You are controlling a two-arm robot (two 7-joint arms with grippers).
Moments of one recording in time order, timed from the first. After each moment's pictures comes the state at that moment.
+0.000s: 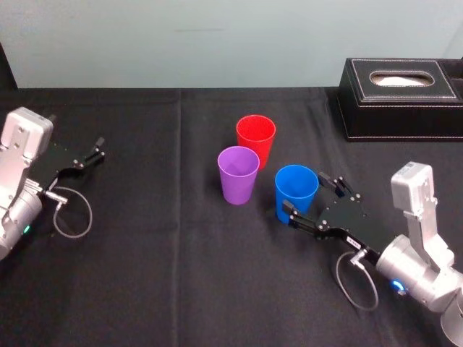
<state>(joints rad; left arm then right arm) -0.20 0.60 0.45 -1.41 -0.25 -0.12 0.03 -0.01 0.50 -0.34 -1.52 0.37 -0.20 0.38</state>
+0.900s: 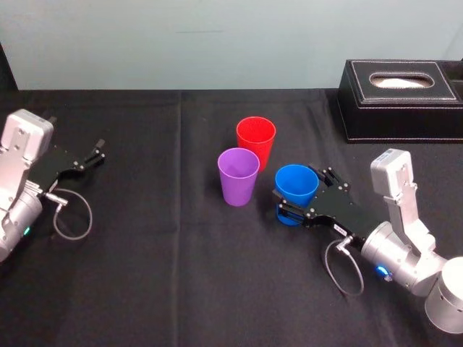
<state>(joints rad) -0.20 0.60 0.45 -1.41 -0.25 -0.12 0.03 0.06 0.41 -0.32 -1.45 0.30 -0.15 0.40</state>
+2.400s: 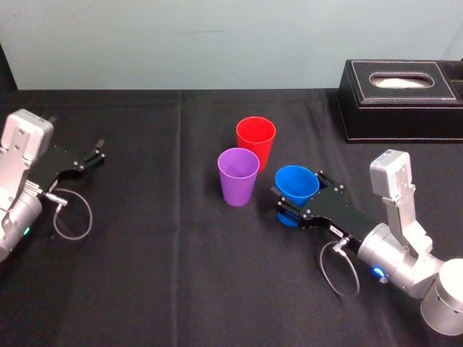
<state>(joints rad) -0.20 0.60 0.45 -1.41 -0.25 -0.12 0.03 0.06 0.39 -0.31 -1.44 0.31 -0.15 0.43</state>
